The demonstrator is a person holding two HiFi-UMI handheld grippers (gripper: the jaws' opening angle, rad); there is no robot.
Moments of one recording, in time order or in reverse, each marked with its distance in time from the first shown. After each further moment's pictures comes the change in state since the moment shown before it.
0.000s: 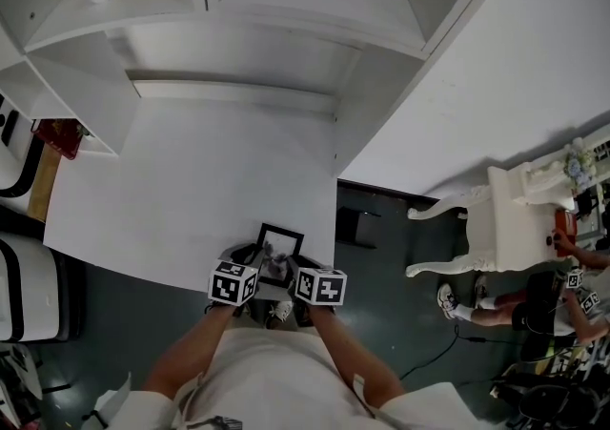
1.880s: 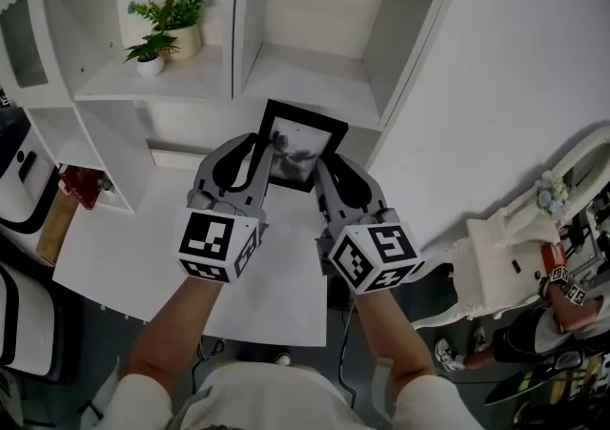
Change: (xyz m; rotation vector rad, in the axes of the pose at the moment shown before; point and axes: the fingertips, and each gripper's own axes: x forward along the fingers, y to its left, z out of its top) left arm -0.292 -0.106 0.418 0.444 -1.052 0.095; right arm -0.312 0.221 0.345 -0.570 -1.008 0.213
